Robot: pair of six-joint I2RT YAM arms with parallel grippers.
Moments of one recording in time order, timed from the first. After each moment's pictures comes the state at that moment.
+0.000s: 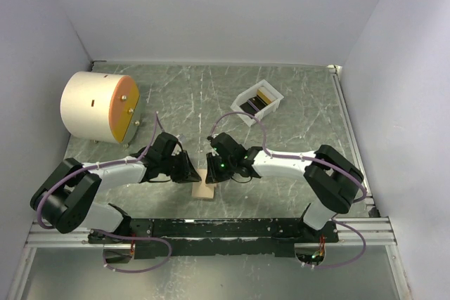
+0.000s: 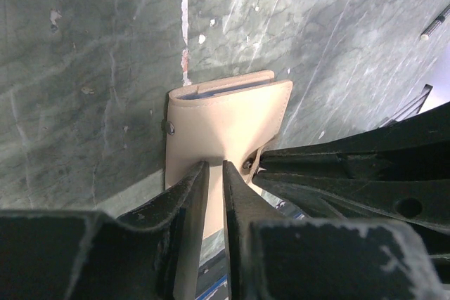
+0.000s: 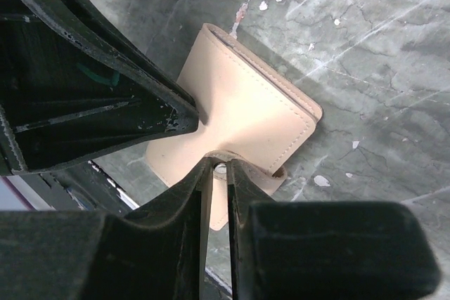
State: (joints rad) left arm -0.61 1.39 0.48 0.01 0.37 -0.90; right arm 0.95 1.62 0.84 -0.13 -0.19 0.64
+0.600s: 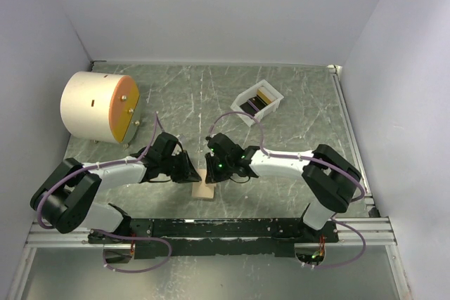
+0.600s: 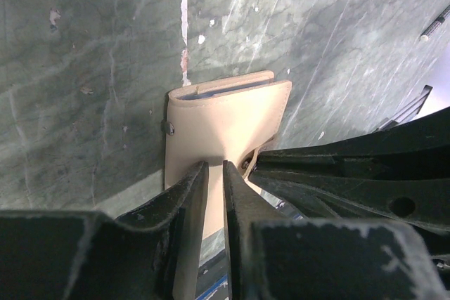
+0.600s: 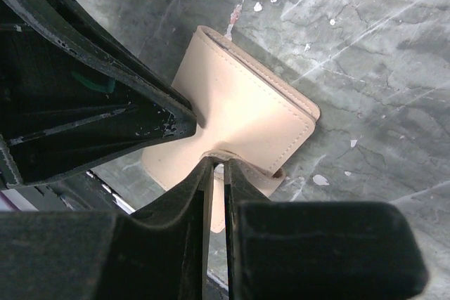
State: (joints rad) left arm -0.61 1.39 0.48 0.01 0.37 -0.91; right arm 0.97 1.64 0.86 -0.16 -0.15 0.64
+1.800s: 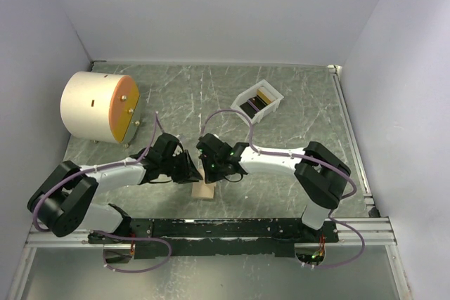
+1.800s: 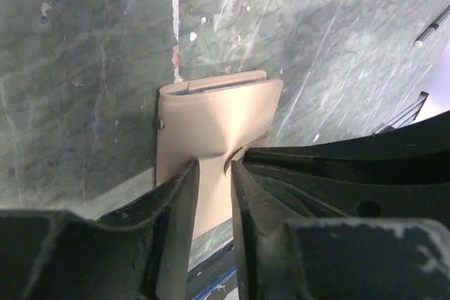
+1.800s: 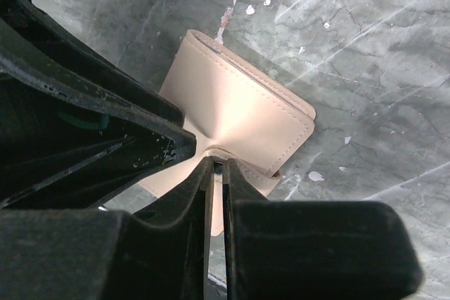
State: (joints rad) left arm -0.63 1.37 0.48 0.01 0.34 -0.94; right arm 1.02 1.73 1.02 -0.36 -0.03 0.62
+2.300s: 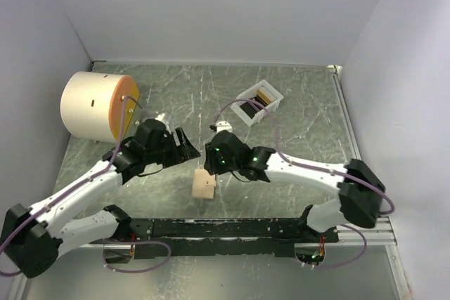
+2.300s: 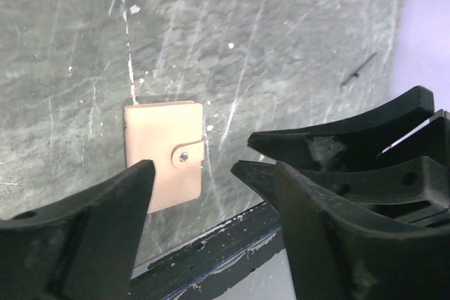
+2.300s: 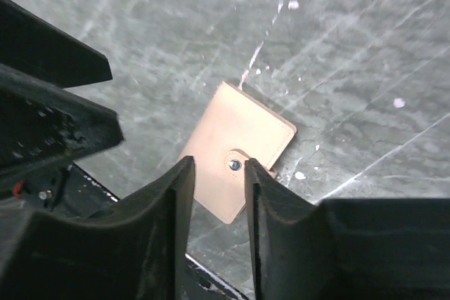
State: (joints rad) left arm -0.64 1.04 0.69 -0.35 0.13 -0.89; right arm 1.04 1.46 0.93 -0.26 0.13 0.61
